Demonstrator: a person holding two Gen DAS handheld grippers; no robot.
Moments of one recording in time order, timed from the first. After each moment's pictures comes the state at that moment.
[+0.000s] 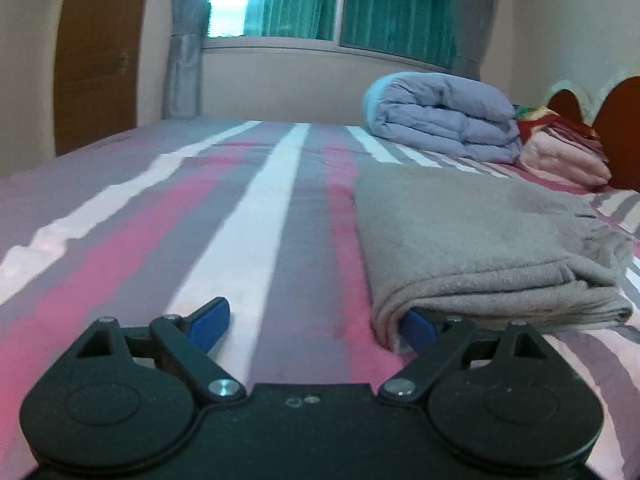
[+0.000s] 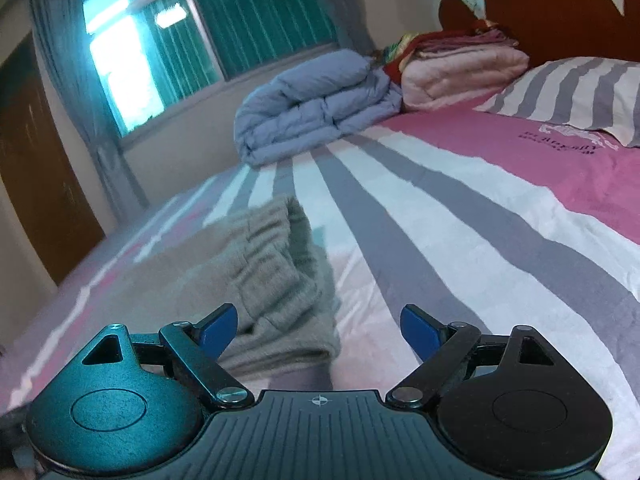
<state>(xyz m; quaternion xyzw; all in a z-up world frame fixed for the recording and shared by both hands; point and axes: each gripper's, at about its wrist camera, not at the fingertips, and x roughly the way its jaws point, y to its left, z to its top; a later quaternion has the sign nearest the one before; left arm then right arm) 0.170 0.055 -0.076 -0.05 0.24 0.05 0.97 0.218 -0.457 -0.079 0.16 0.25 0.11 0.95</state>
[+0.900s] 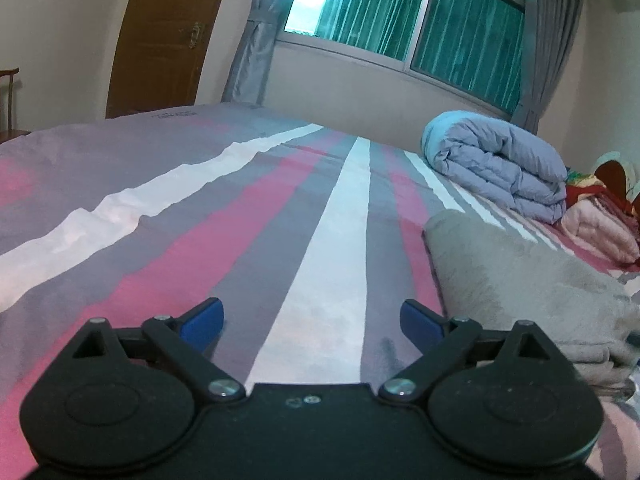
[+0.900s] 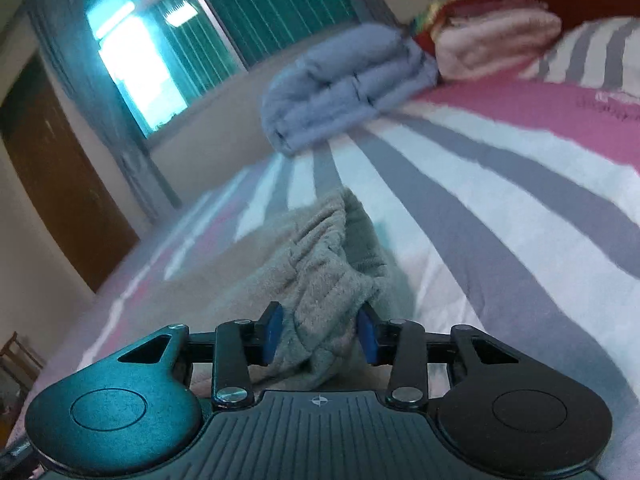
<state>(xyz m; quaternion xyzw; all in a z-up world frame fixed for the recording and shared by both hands) 0.163 0.110 -0.065 -0.15 0.23 0.11 0.95 0.271 -0.430 -0.078 0.21 0.26 0.16 0.93</state>
